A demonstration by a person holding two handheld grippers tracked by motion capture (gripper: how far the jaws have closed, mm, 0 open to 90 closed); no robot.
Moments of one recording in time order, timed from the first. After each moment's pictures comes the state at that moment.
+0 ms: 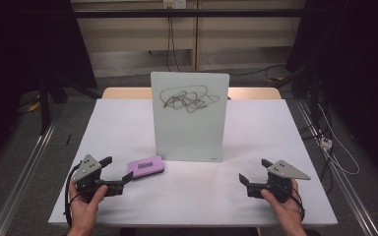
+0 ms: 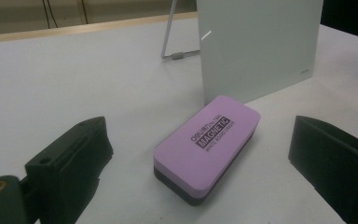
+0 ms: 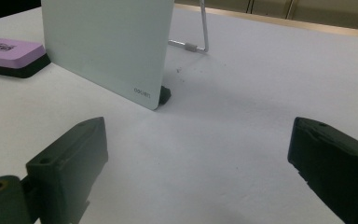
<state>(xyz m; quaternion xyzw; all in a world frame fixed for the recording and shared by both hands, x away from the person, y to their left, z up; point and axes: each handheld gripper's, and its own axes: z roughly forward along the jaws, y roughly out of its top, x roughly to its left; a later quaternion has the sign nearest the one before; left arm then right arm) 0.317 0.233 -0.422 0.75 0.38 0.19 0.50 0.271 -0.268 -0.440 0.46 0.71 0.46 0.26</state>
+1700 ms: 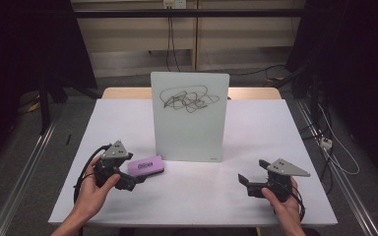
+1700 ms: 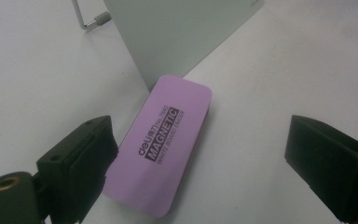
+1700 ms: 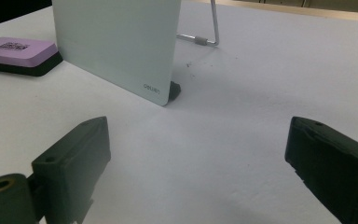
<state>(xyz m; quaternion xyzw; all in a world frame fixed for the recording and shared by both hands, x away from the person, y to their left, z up) 0.356 0.188 -0.391 0.88 0.26 0.09 0.39 0.275 -0.270 -0.440 0.46 0.72 0.47 0.23</state>
